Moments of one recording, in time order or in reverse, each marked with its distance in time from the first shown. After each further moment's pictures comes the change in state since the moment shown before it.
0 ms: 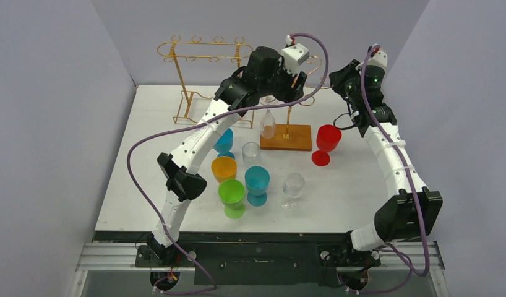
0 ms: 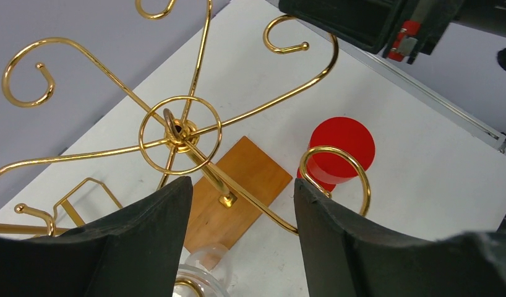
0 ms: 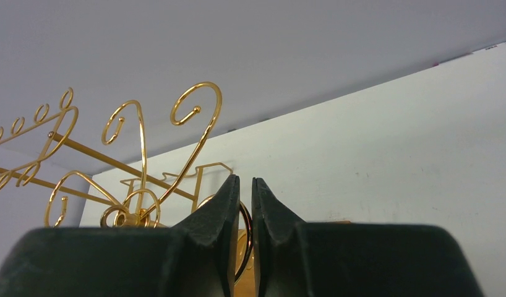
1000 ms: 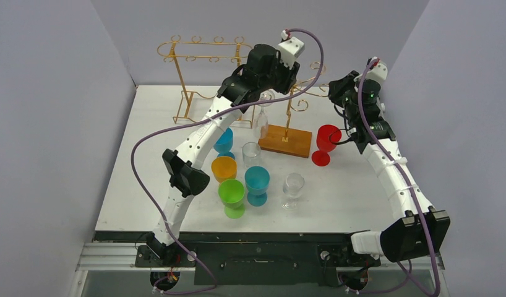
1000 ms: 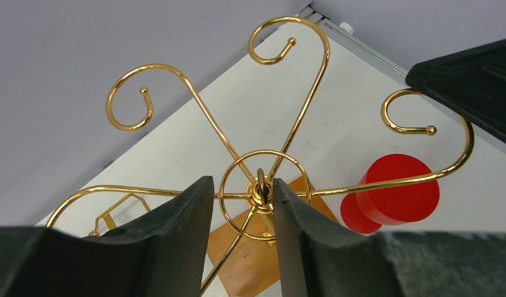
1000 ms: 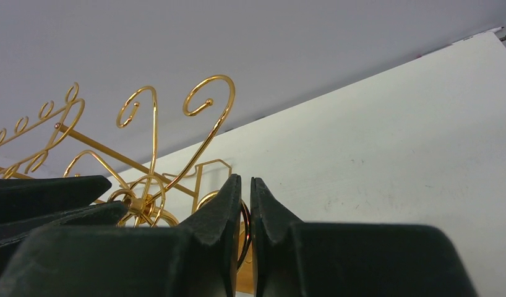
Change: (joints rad) left arm 0.044 0.071 0.035 0.114 -0.089 0.037; right arm 0.080 -0.151 -0.154 0.020 0.142 0.022
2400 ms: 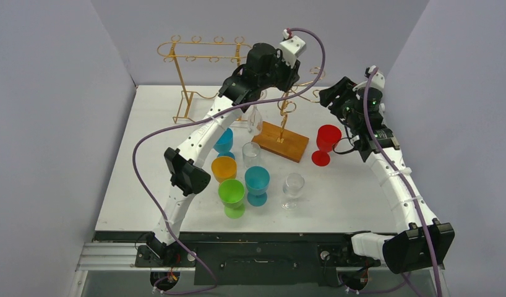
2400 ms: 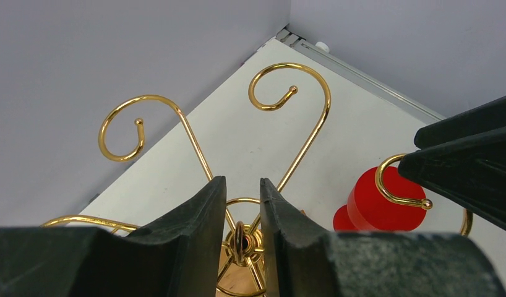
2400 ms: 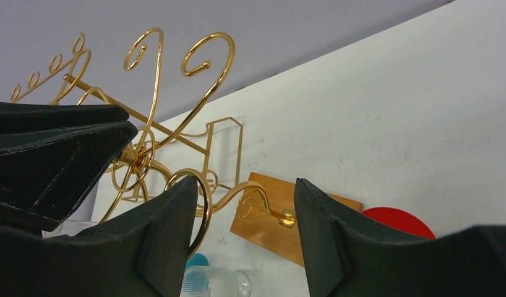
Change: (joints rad) left arm 0.013 0.032 0.000 0.082 0.099 0.016; right arm 0.004 -0.093 -0.084 -0.063 -0.068 0.044
